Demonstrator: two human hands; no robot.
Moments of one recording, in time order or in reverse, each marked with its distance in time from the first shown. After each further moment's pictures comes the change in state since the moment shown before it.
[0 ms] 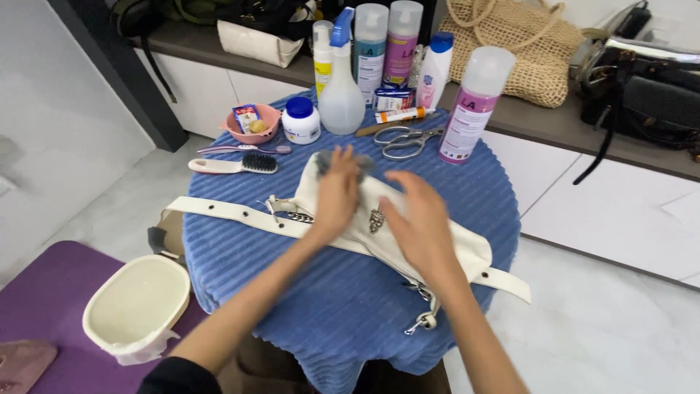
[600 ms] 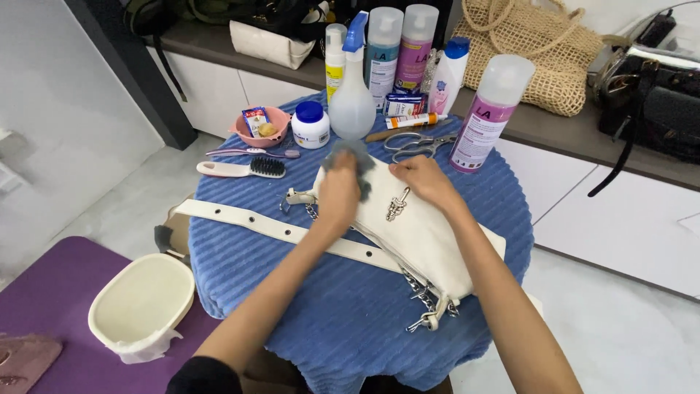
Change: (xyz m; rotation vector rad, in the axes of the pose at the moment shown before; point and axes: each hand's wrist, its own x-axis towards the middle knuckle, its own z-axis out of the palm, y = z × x) left_hand 0.022 -0.056 0.026 0.412 -0.133 -0.227; right_hand 0.104 0.115 0.048 0.003 -0.423 0.399
